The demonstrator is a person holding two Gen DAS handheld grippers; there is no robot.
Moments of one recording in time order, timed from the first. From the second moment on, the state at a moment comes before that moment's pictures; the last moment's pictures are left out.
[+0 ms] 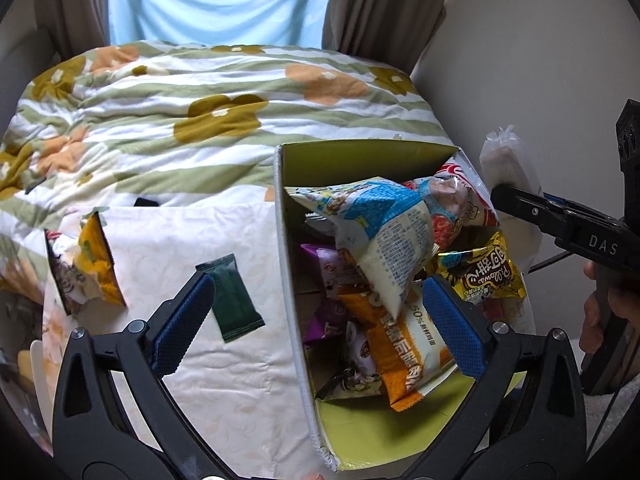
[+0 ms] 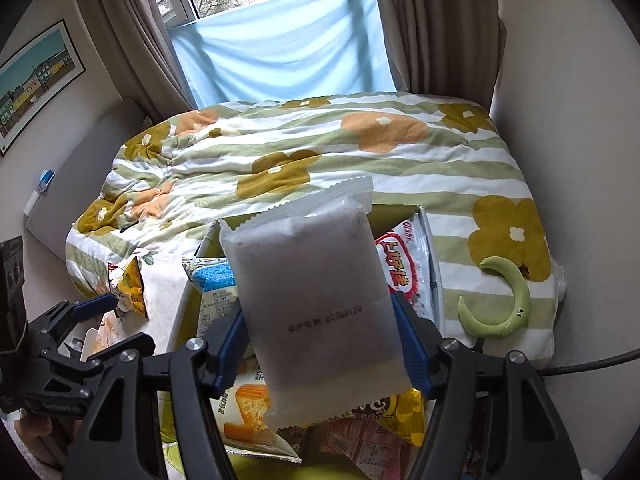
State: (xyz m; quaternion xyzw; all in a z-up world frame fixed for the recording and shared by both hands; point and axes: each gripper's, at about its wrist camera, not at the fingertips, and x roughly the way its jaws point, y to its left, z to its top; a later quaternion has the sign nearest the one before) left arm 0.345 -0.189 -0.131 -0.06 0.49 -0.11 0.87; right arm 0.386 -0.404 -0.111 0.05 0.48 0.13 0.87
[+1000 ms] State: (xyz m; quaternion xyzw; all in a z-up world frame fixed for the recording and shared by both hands) left arm 0.274 -0.138 -0.118 -0.04 0.48 -0.08 0.87; right arm 0.324 -0.379 -0.098 0.06 0.43 0.10 0.90
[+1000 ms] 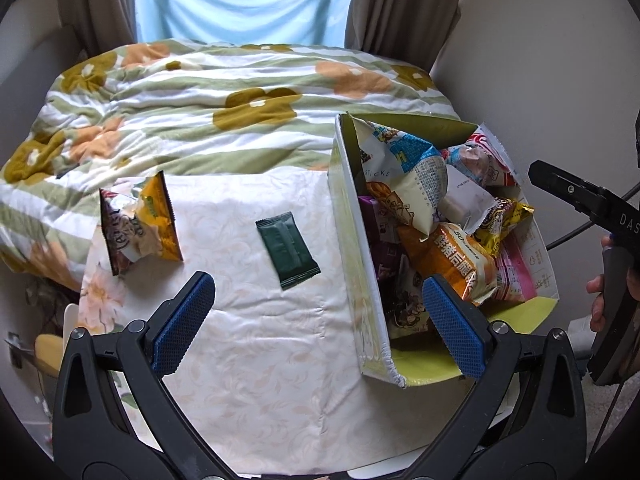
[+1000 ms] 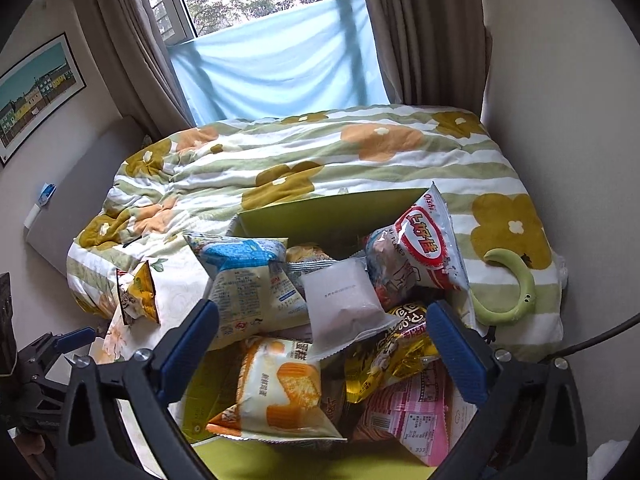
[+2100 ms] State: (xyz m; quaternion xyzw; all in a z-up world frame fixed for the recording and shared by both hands) left arm 0.227 0.103 -0.129 -0.05 0.48 -0.08 0.87; right arm 0.224 -0.138 -0.121 0.03 0.43 0.07 0.90
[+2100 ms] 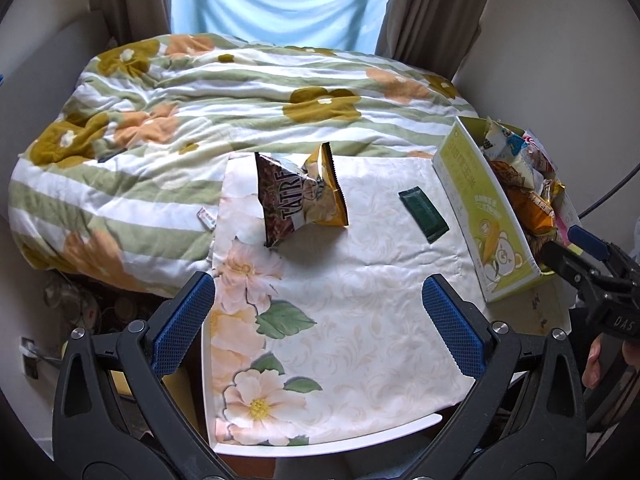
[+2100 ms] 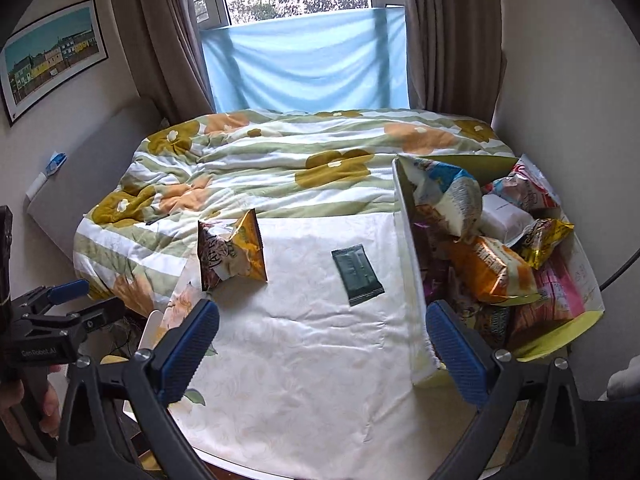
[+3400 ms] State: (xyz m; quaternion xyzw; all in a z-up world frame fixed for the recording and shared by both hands) left arm 0.443 0.099 -0.301 -0.12 0.60 -0.06 0.79; right arm 0.393 -0.125 -0.307 0.03 0.52 0.00 0.85
